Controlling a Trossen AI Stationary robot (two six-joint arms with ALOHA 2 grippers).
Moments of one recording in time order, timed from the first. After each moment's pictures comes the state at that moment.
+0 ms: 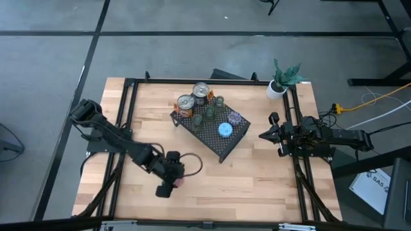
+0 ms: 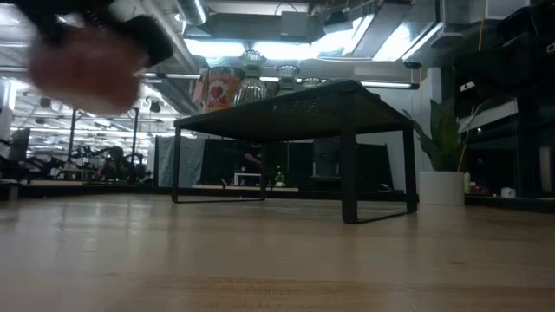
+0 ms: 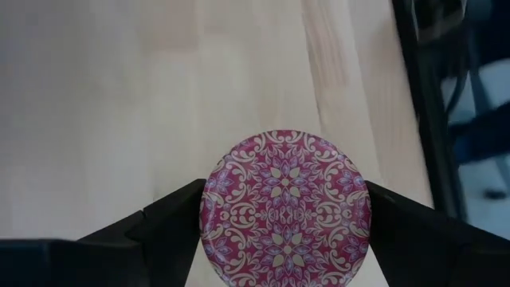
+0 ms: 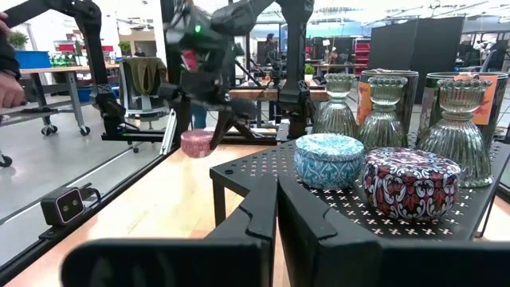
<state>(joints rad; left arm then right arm) -0.54 1.53 1.04 -0.52 -0.08 -0.45 -0.03 0.00 0.01 0.05 -0.21 0.04</state>
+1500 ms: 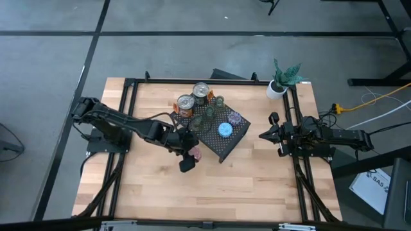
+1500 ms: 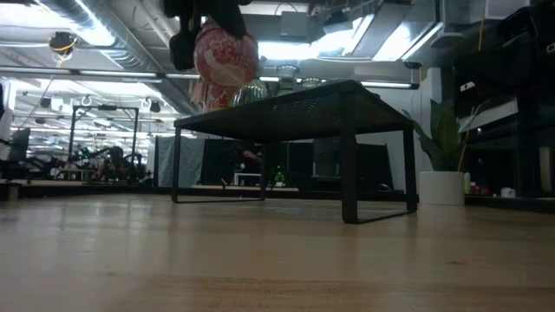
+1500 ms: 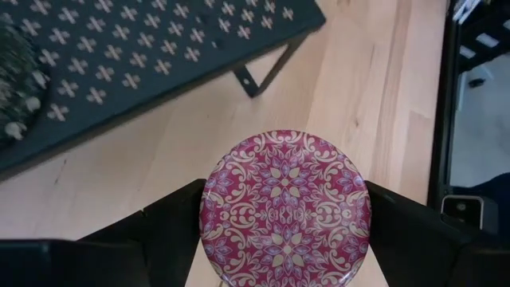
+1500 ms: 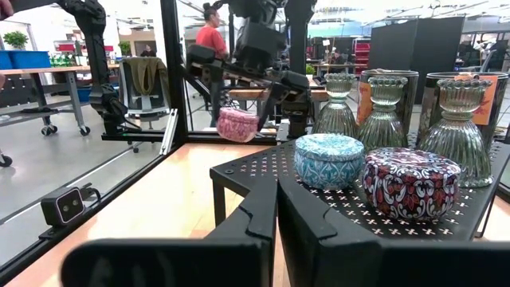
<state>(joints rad) -0.23 1.52 1.20 -0.58 -0.06 -0.62 -0.03 0.00 0.01 0.05 -0.21 0.05</state>
